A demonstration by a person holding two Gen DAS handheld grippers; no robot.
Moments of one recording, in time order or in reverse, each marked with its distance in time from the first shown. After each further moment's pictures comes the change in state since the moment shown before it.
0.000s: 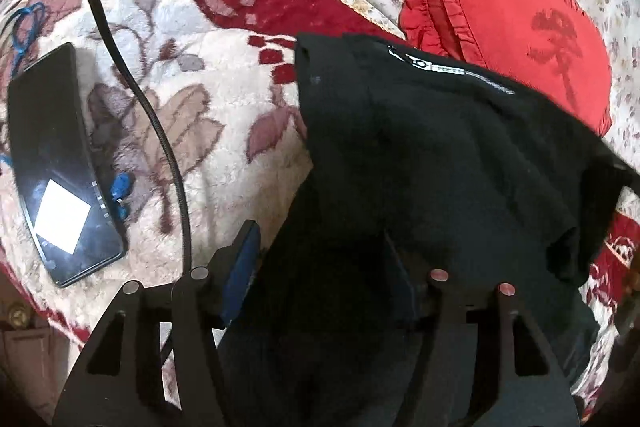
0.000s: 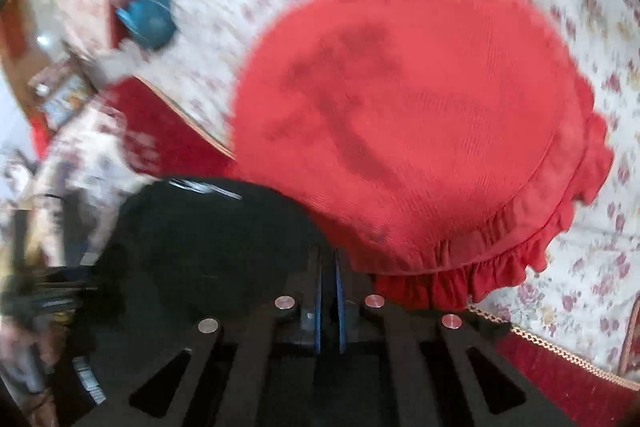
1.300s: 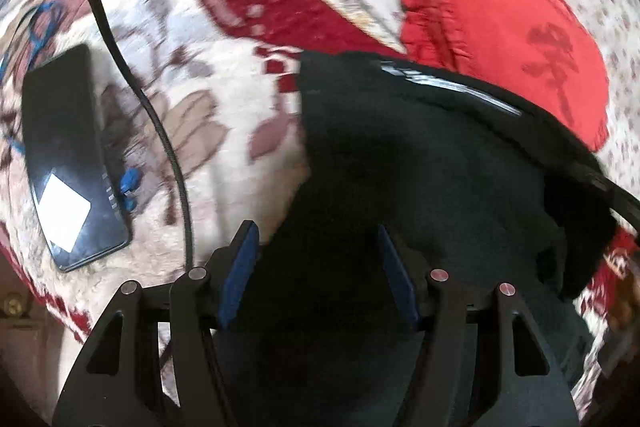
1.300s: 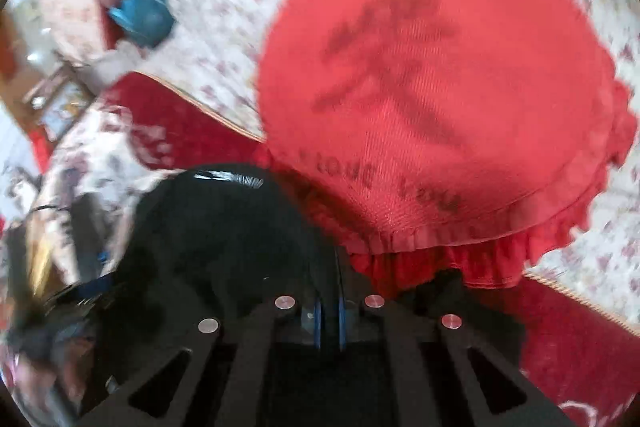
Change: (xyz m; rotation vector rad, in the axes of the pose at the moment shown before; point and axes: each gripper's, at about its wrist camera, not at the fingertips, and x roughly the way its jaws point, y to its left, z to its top) left arm -0.009 0.003 -0.006 -0.049 -0.033 0.006; right arm 0.014 0.036 -0.006 0.067 0.079 0.033
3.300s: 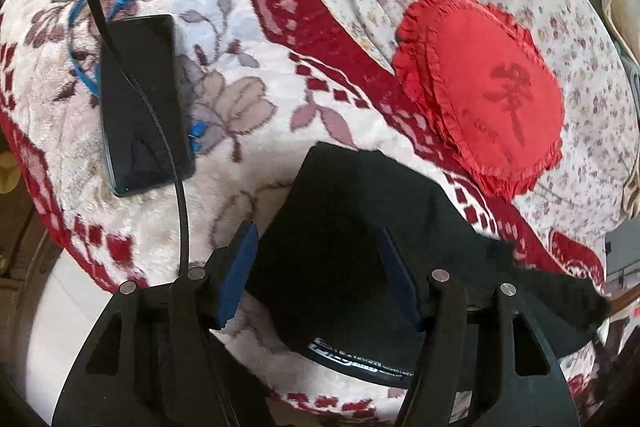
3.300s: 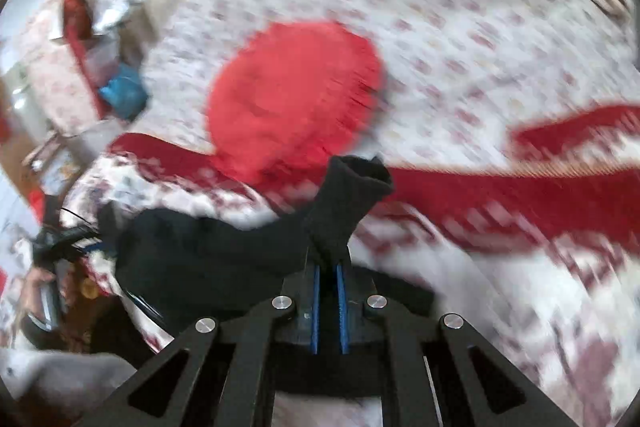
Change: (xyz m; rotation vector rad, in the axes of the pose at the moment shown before) left arm -0.078 0.032 -0.043 -0.079 -0.042 -0.129; right arm -0.217 -0.085 -0.225 0.281 -0.129 -0.235
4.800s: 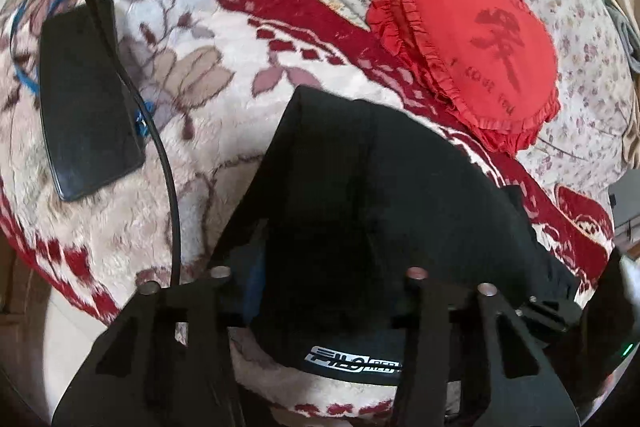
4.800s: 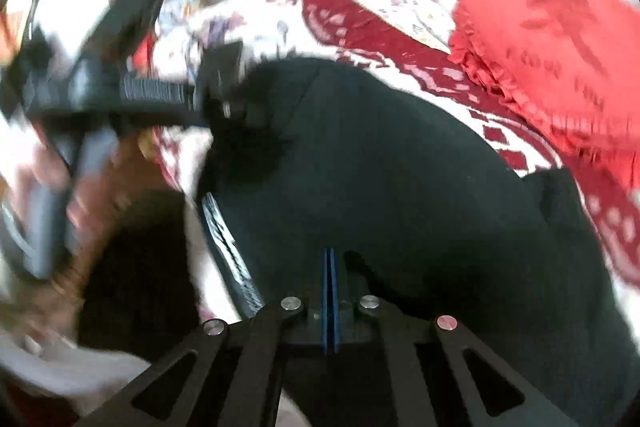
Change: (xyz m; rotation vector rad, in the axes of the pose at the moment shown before) left arm 0.036 -0.013 -0.014 0.129 0.055 -0.040; right arm 0.163 0.253 -0.026 -0.500 0.216 0.475
